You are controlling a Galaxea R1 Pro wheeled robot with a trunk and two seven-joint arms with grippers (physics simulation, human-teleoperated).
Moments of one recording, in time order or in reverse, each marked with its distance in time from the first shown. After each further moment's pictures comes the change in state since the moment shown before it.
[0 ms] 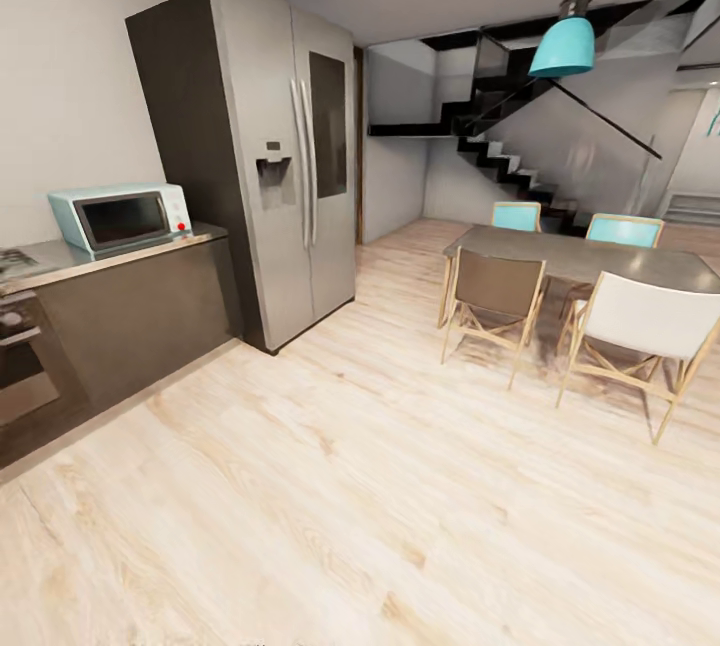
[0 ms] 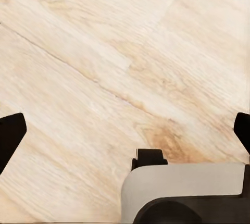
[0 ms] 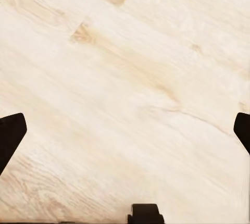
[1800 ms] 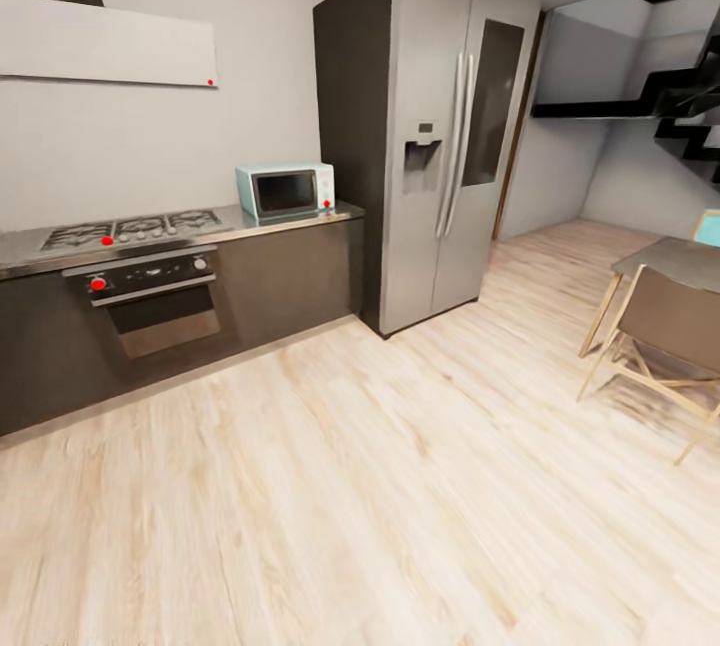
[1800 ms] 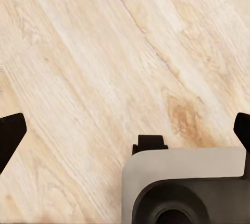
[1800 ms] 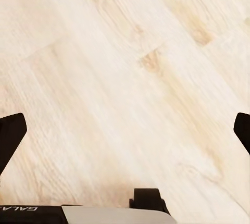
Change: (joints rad) left arm 0.000 0.001 0.000 -0.001 0.000 0.000 0.000; right arm 0.000 0.003 0.003 0.000 0.000 0.000 0.000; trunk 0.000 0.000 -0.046
